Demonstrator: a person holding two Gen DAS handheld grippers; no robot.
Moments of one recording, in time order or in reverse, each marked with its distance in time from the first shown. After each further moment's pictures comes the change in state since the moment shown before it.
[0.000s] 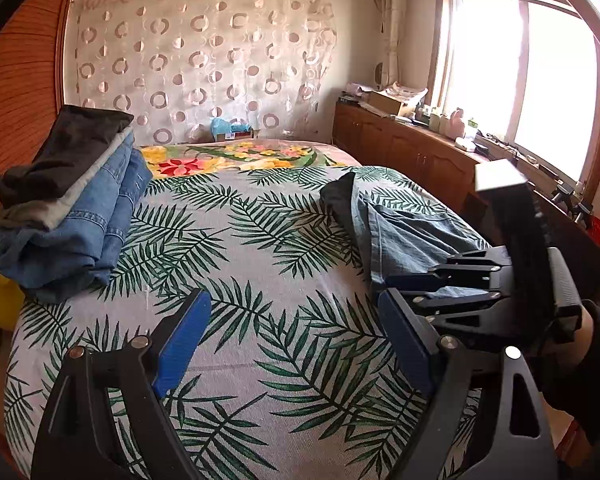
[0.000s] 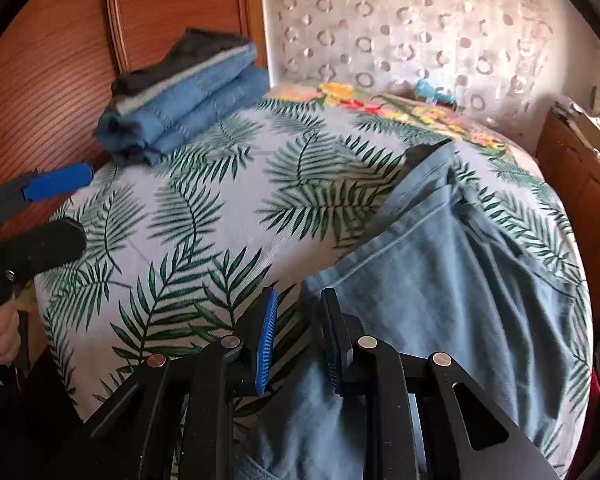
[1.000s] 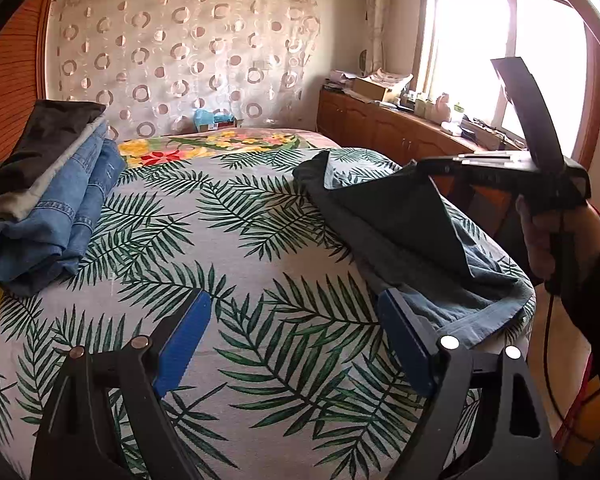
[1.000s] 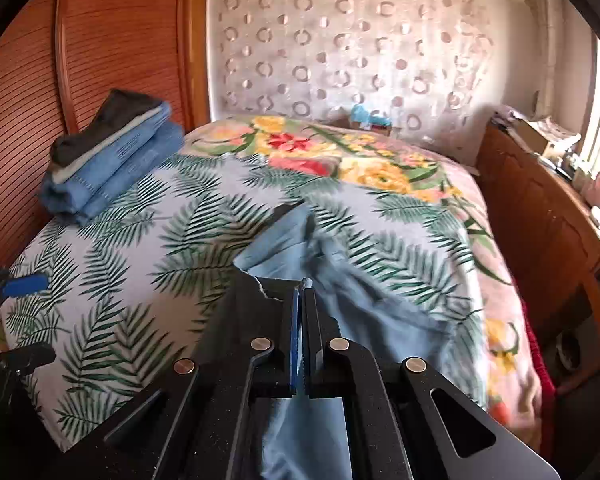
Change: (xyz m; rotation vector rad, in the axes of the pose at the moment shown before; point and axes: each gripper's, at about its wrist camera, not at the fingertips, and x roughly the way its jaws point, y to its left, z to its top) left arm 0.014 -0.023 -0.009 0.031 0.039 -0.047; right arm -0.056 -0.079 0.022 0.096 -0.129 -0.191
